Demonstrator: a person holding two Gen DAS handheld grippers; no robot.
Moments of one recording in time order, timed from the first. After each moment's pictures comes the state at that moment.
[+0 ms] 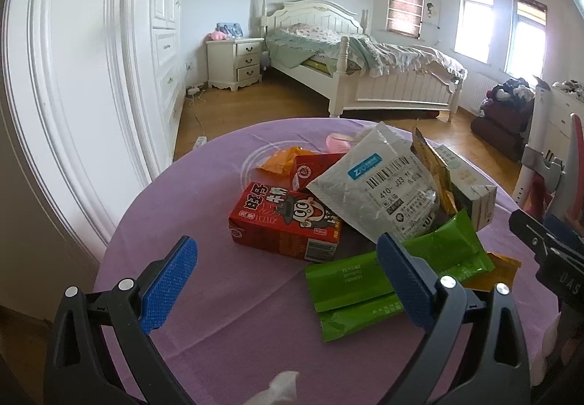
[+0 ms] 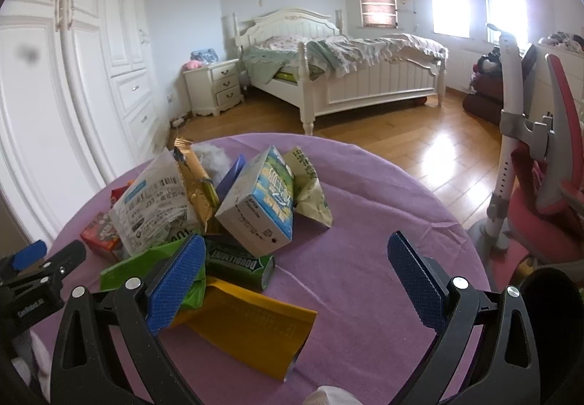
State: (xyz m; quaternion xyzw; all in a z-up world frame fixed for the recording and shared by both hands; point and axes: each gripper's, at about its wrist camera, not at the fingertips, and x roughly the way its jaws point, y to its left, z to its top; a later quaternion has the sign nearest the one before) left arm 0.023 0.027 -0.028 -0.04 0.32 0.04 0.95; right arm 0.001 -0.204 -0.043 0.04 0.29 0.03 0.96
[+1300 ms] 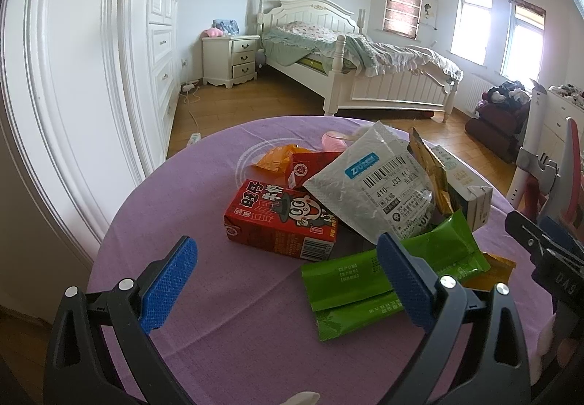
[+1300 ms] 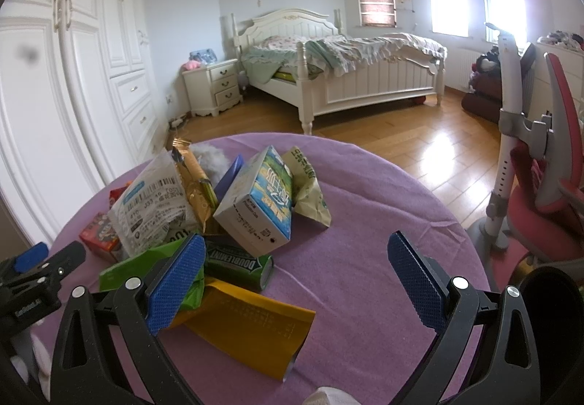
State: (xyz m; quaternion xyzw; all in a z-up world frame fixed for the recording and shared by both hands) left arm 0.024 0.023 -0.030 -0.04 0.32 0.03 0.95; right arm -0.002 -0.205 -0.043 0.04 0.29 0.03 0.96
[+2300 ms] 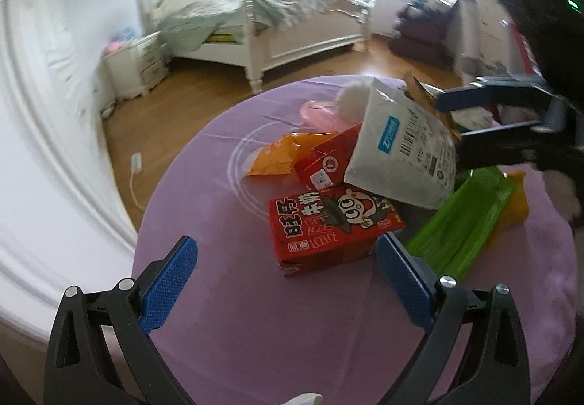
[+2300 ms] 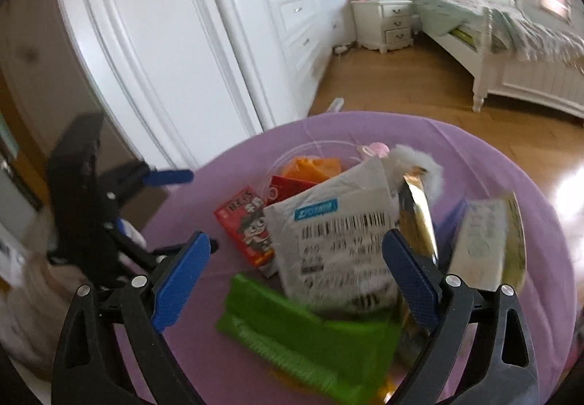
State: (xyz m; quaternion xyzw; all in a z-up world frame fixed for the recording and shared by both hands) left arm 0.090 0.073 -0.036 0.11 0.38 -0.16 0.91; right arm 0.062 -0.103 0.011 -0.05 0.39 0.37 0.84
